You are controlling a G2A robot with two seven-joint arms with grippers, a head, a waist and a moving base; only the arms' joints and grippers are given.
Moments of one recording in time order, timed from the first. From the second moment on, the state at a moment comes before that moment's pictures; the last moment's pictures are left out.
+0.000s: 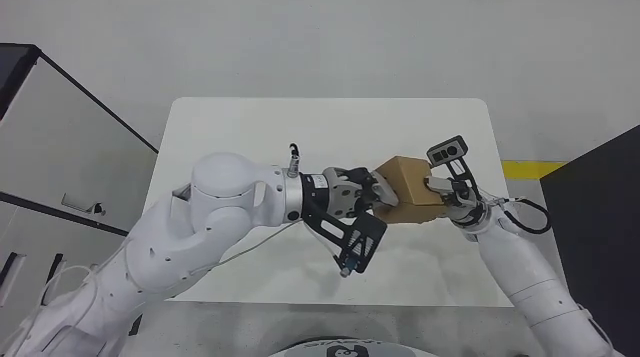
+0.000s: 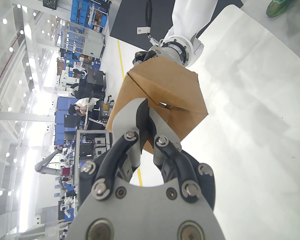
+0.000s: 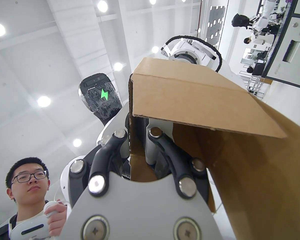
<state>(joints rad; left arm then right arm) 1.00 -1.04 -0.88 -2.15 1.96 -0.89 0.11 -1.38 -1.05 1.20 -1.41 1.30 -0.28 1.54</state>
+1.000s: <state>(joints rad) 1.02 -1.03 -0.92 -2.19 1.94 -0.89 0.08 -1.39 -1.04 1.20 -1.43 1.31 -0.28 1.54</state>
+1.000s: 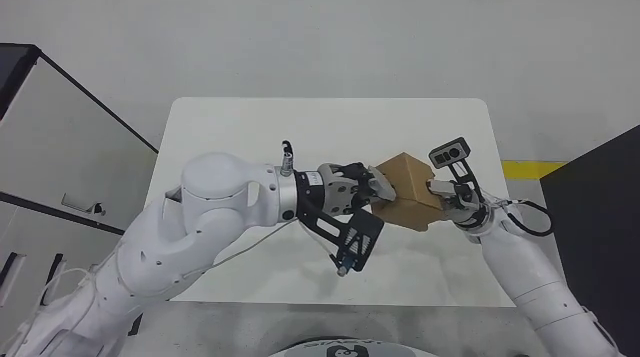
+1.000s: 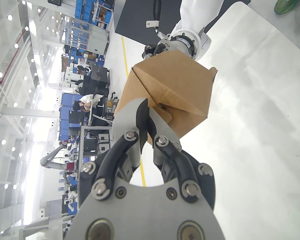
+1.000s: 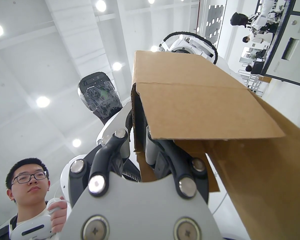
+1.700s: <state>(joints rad) 1.01 -1.04 -0.88 -2.18 1.96 -0.89 0.10 -1.40 -1.03 1.20 -1.45 1.29 -0.28 1.54</state>
